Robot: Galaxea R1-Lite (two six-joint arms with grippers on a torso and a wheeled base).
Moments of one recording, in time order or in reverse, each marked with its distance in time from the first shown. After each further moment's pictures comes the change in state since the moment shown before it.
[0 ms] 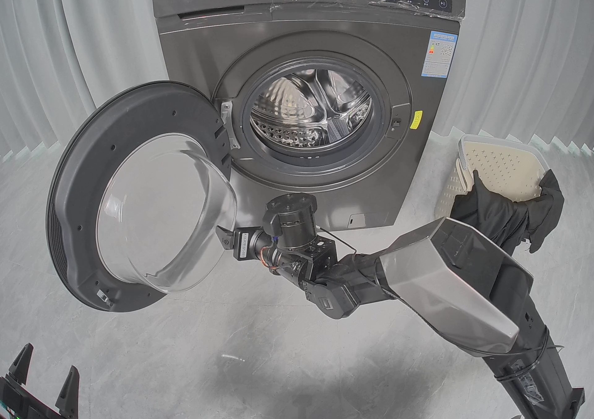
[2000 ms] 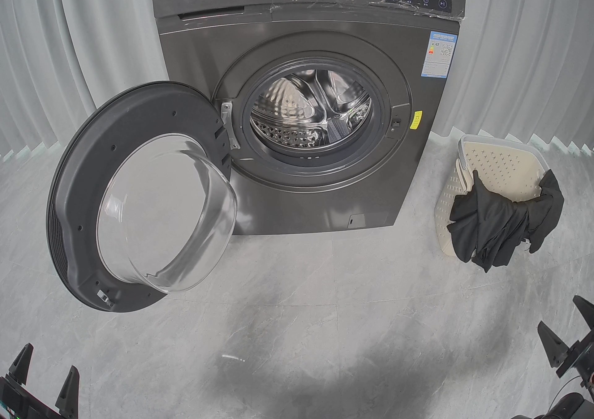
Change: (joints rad) left arm 0.000 0.000 0.000 0.000 0.000 -0.002; right arm -0.635 -2.103 1.746 0.286 0.092 -0.407
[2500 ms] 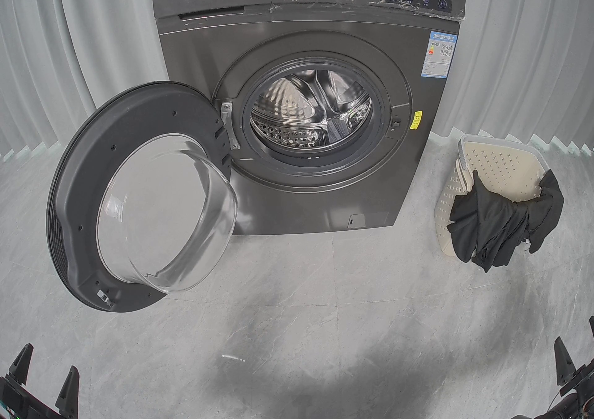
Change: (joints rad) left arm 0.000 0.000 0.000 0.000 0.000 0.000; right arm -0.146 -0.421 0.002 0.286 -0.011 0.003
